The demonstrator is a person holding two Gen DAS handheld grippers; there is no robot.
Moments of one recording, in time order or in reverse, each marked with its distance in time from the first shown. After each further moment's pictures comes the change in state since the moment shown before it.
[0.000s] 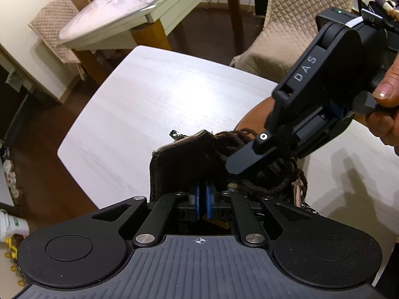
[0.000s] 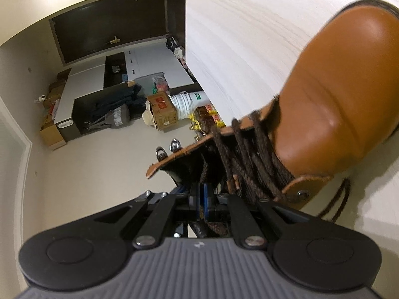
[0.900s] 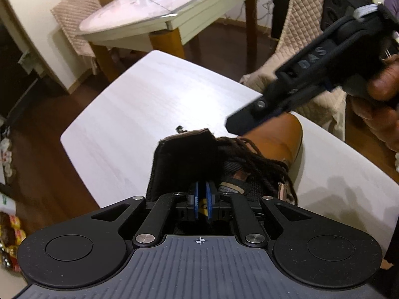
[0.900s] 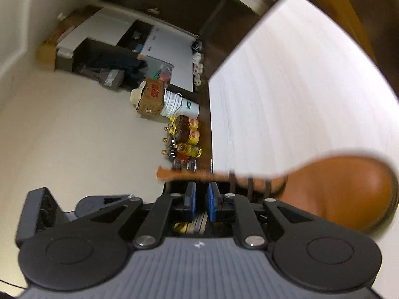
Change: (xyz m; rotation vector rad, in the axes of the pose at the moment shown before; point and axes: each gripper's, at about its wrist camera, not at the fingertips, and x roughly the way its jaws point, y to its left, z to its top) left arm -0.021 0.004 -0.017 -0.174 -0.084 0.008; right arm -0.018 0.091 -0.003 -0.597 -0.043 -0.243
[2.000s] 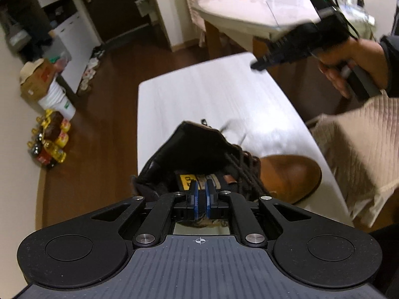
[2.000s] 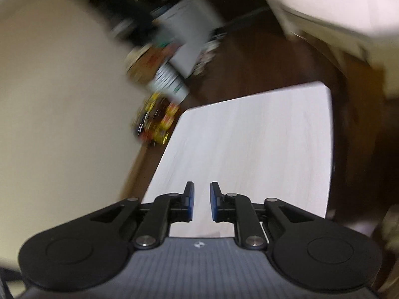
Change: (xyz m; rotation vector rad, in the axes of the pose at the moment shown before) left arm -0.064 -0.070 0.013 -0.542 0.004 0.391; right arm 0.003 0.020 0.155 -0.606 0.228 -0.109
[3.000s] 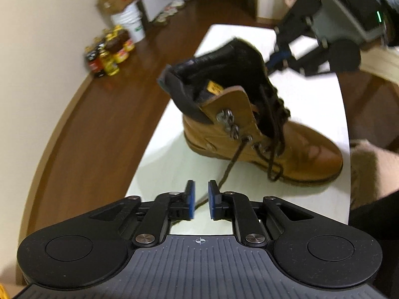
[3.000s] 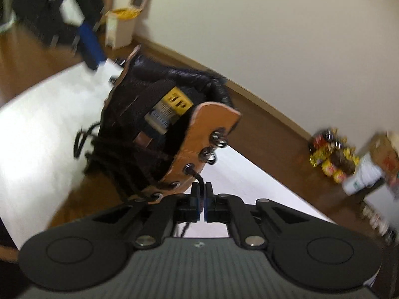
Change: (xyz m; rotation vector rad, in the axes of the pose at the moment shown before) left arm -0.007 -0.042 -0.062 -0.344 0.210 0.162; right arm 0.028 0.129 -0.070 -1.545 0.257 0.376
